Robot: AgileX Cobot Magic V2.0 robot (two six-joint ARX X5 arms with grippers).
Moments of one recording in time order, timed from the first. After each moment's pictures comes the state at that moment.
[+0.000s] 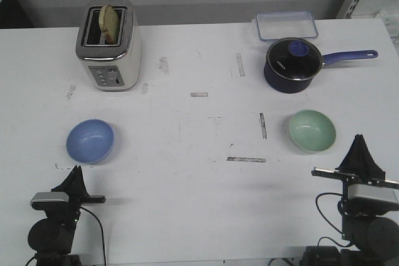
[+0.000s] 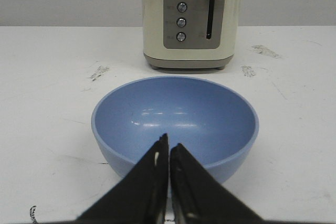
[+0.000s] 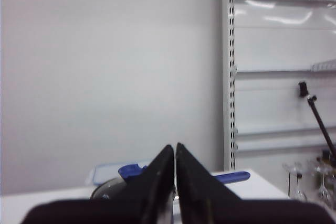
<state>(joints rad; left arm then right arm) -0.03 0.01 0.03 0.04 -0.03 0.00 -0.05 0.24 0.49 0.02 0.13 0.00</state>
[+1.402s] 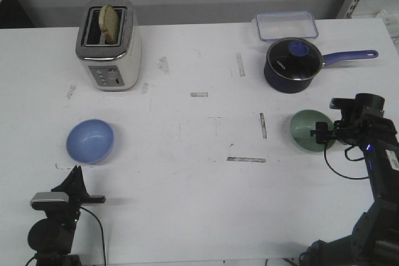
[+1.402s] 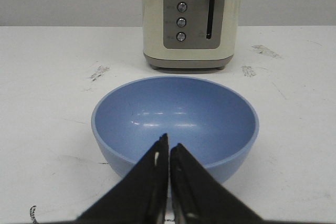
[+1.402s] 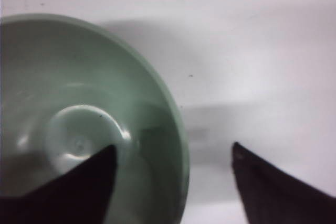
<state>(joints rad) -0.03 0.01 0.03 0.04 -0.03 0.00 -0.37 1.55 1.14 -0.72 -0.14 -0.21</state>
